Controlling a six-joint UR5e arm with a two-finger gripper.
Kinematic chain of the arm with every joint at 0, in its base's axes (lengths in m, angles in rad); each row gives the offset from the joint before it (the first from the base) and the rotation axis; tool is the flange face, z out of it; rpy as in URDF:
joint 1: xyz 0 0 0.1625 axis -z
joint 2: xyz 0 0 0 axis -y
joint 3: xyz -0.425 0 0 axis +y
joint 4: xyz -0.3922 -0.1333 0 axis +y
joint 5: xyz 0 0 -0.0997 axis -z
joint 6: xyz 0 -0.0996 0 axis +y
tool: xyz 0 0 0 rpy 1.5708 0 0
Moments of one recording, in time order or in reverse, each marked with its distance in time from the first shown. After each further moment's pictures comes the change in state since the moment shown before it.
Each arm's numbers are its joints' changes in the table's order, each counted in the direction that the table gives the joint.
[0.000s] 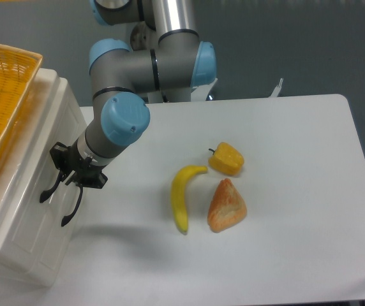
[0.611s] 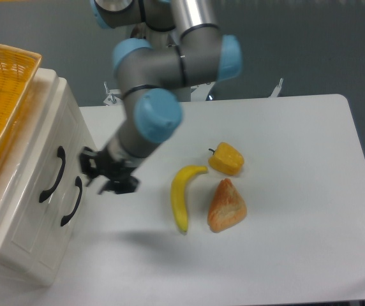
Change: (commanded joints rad) arm -0.251 0.014 -0.026 -0.023 0.096 -0.014
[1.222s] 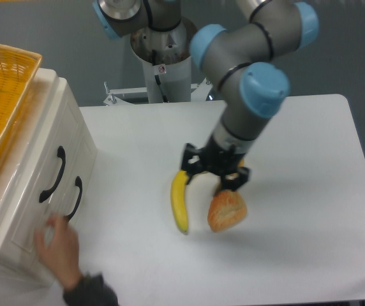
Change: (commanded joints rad) arm -0.209 -0.037 -0.052 -0.096 0.258 -0.336
